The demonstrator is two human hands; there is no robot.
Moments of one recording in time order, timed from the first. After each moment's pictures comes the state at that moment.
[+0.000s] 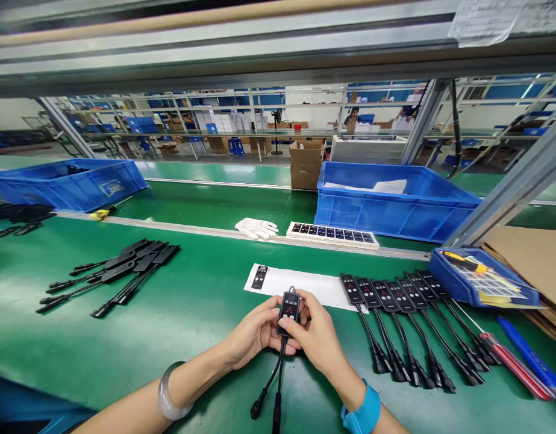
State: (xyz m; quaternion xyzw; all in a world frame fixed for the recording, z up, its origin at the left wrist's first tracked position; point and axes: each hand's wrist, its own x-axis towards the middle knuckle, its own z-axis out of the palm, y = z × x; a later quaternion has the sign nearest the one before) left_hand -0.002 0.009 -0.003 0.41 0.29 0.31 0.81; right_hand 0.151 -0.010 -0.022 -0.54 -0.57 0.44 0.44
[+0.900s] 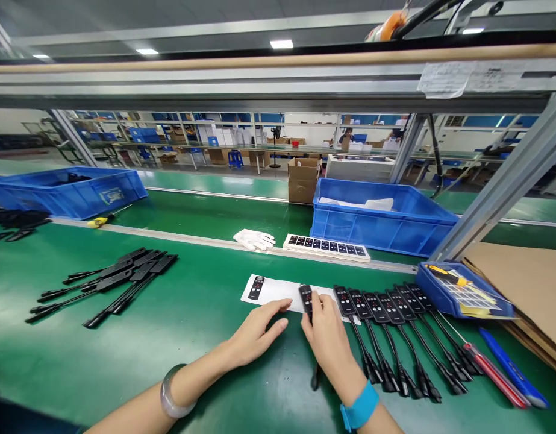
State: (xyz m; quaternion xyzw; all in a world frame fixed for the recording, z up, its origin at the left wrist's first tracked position) left_hand -0.010 0.027 -0.015 0.78 0.35 0.30 0.43; right_hand 0.175 0.005 -0.025 -0.65 -0.72 0.03 0.24
